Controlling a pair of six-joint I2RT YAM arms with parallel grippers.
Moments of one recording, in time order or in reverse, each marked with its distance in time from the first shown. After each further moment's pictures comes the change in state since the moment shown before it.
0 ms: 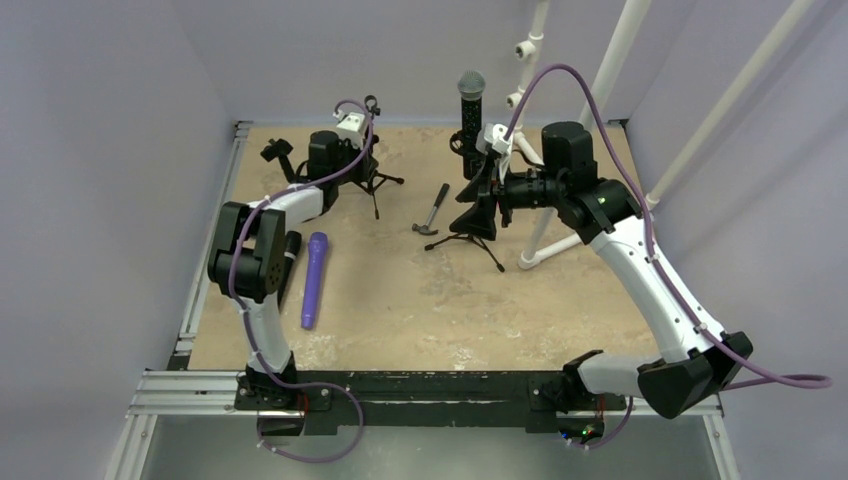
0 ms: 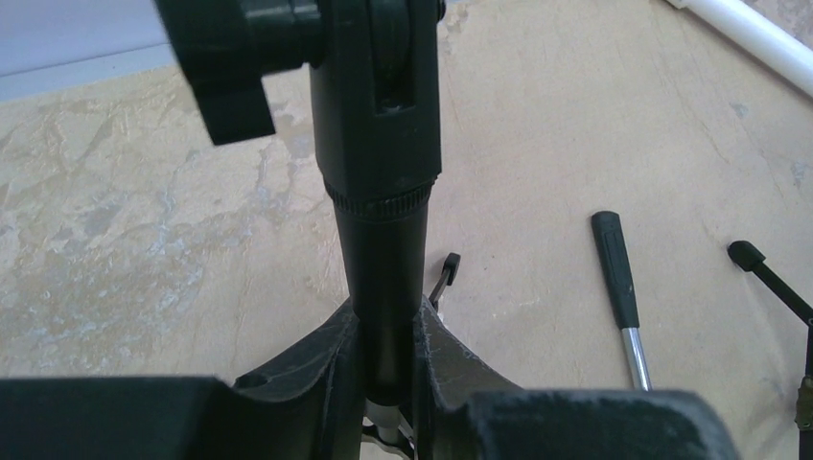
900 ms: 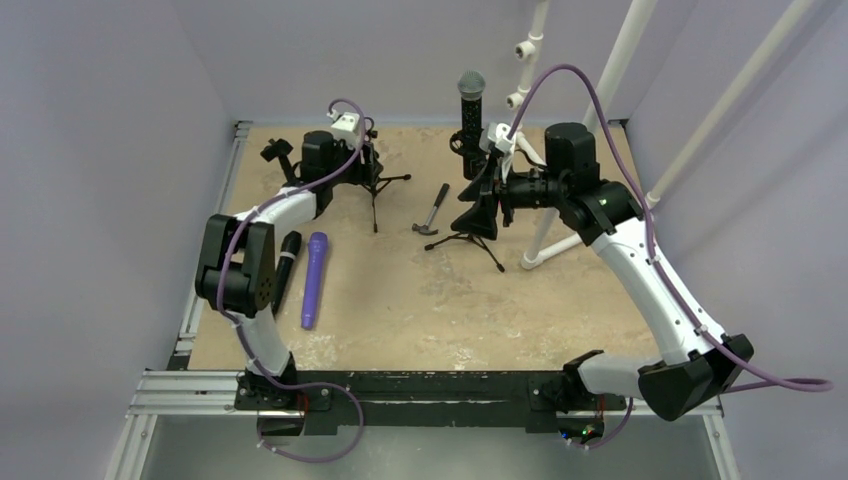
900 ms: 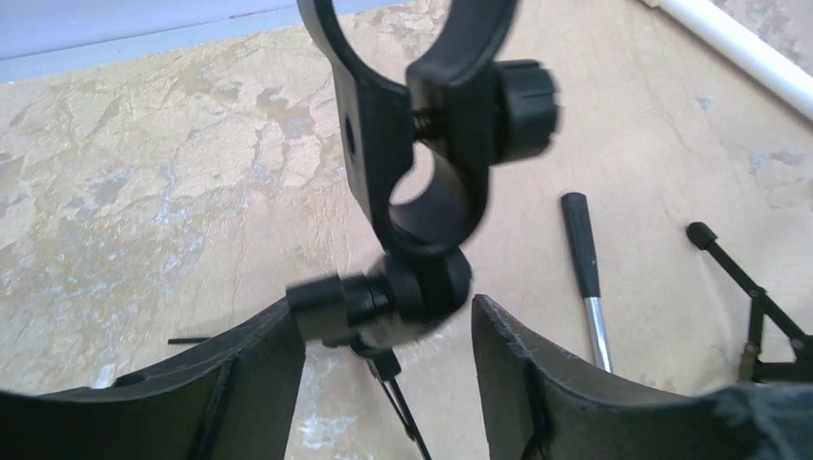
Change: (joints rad) left arm 0.000 -0.085 -0.035 -0.088 0.000 -0.018; right arm -0.013 -0.012 -0.022 0.024 -0.006 0.026
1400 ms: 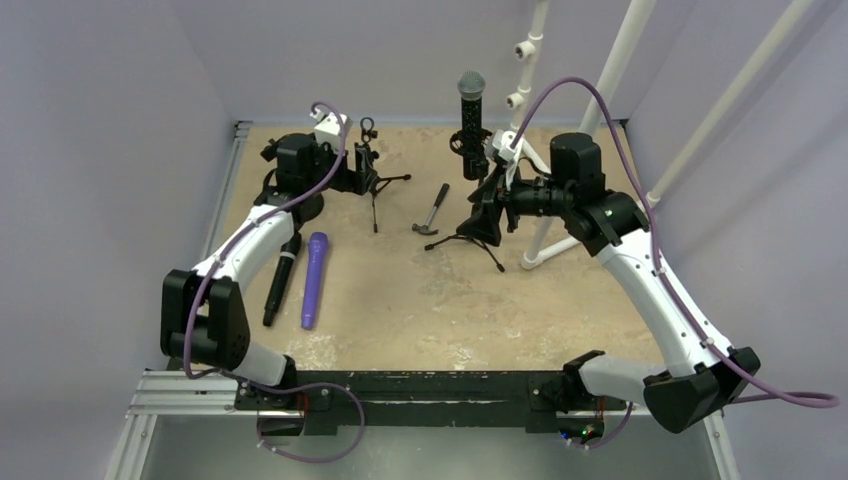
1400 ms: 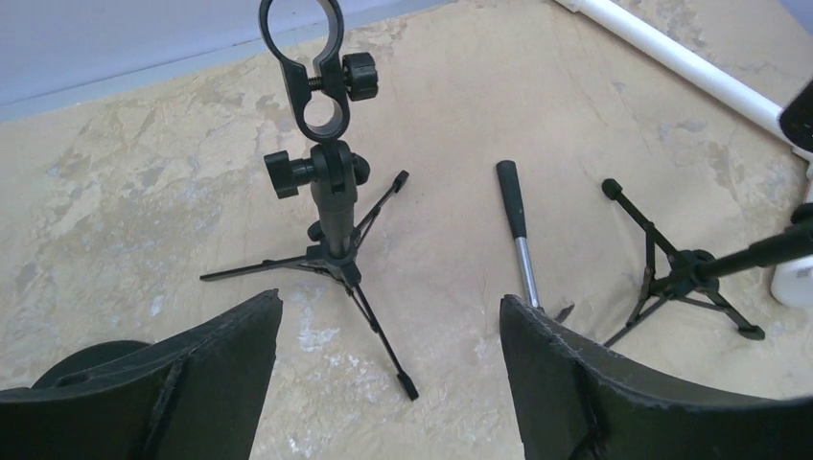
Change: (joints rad) left arm 0.000 -0.332 -0.126 -0.175 0.025 0.034; right arm -0.005 -0.055 -0.055 0.003 0.093 -0.009
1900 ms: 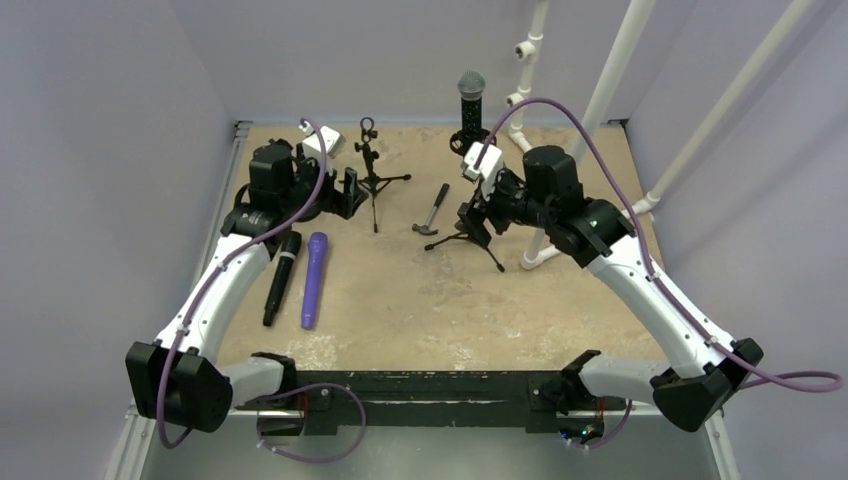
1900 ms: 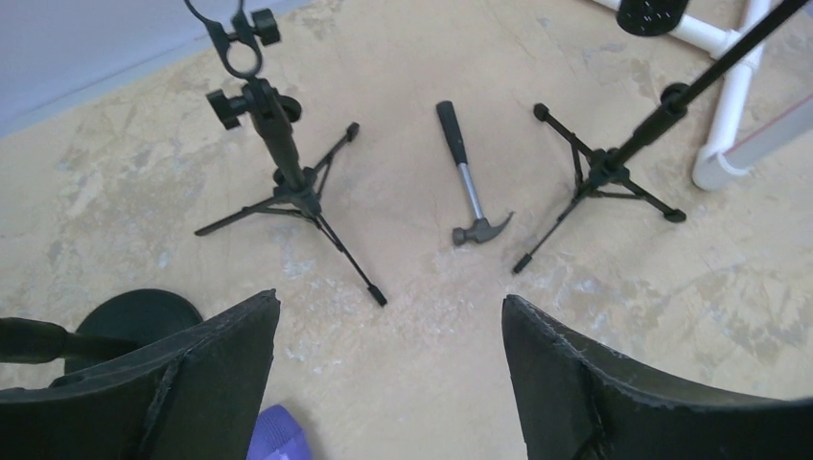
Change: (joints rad) left arm 0.000 -0.318 -0.021 -0.318 0.080 0.135; right arm 0.148 -0.013 -0.014 -0.036 0.443 -0.134
